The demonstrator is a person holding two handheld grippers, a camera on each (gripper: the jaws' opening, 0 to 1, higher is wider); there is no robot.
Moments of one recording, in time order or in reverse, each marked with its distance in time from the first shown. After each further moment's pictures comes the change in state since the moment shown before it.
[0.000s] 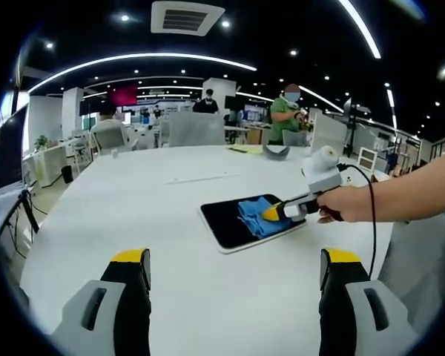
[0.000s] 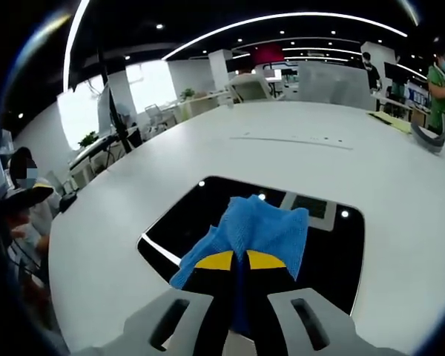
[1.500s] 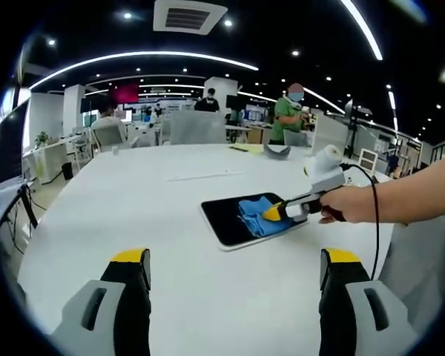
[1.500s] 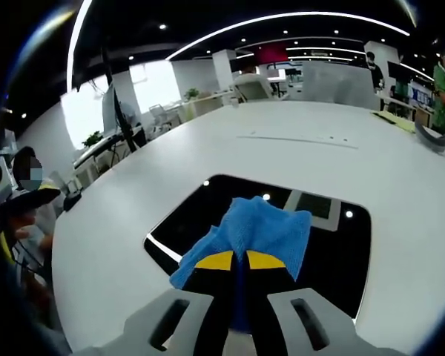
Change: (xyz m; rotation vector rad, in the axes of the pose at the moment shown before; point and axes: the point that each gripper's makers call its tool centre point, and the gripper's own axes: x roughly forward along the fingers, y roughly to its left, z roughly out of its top) left arm 0.002 0.003 -0.006 -0.020 0.003 0.003; right arm 0.004 0.005 0.000 -0.001 0.000 0.027
